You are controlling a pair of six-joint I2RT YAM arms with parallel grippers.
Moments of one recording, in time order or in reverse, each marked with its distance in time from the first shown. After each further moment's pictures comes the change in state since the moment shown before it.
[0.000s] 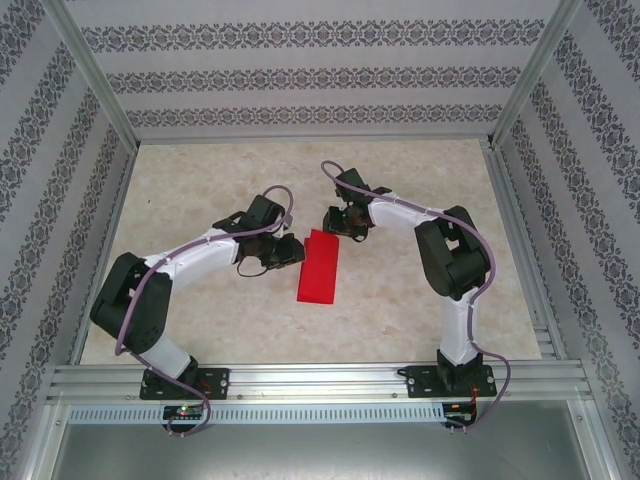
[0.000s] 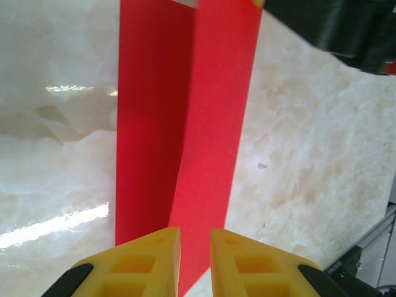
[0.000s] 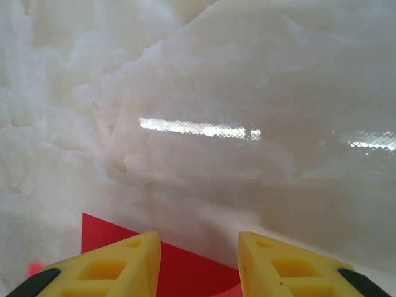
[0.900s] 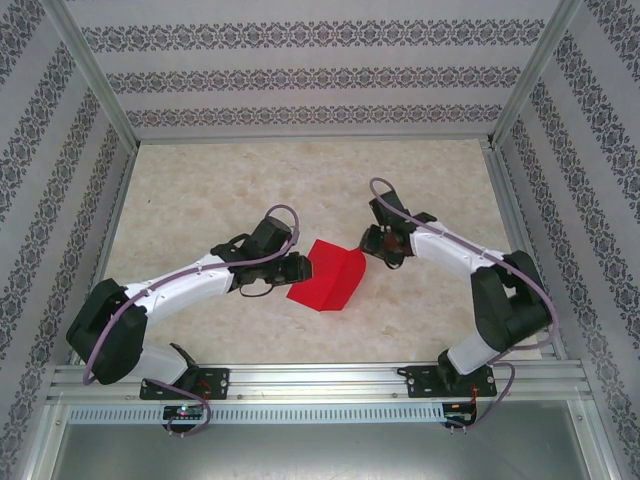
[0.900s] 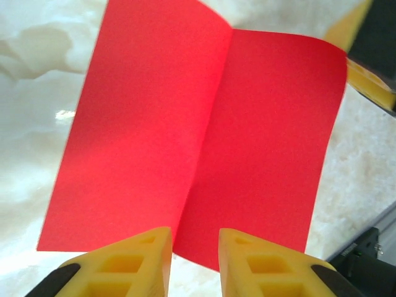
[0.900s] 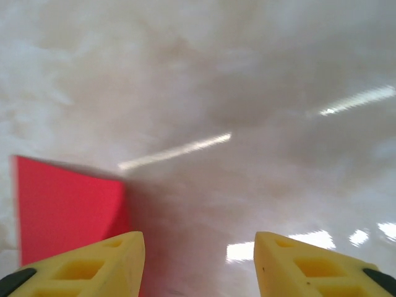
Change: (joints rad) left arm -0.168 -0.169 -0.139 0.053 -0.159 -0.061; right arm -0.059 -0.475 -0.450 -0.074 0.177 0.268
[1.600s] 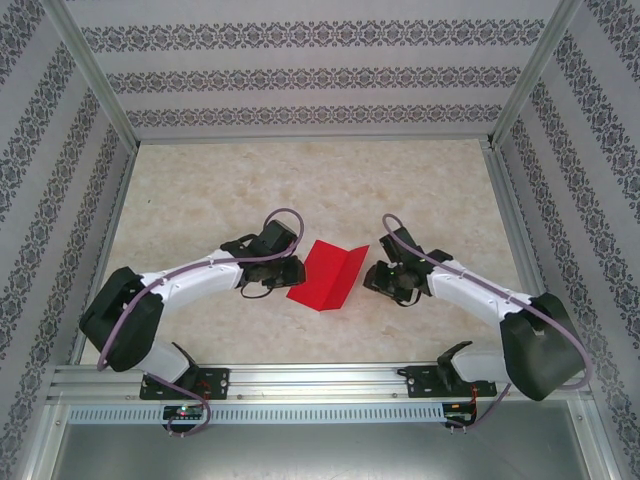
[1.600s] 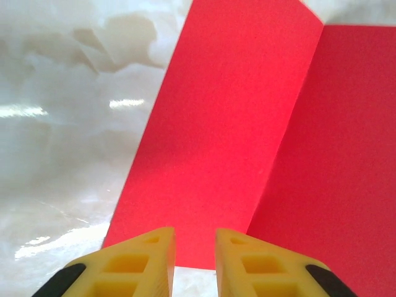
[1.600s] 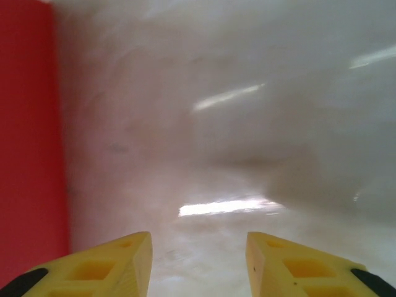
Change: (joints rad) left arm 0.002 0.084 0.038 -0.087 -0.109 0.011; right arm 0.094 -0.239 -0.277 0.040 -0.183 0.040
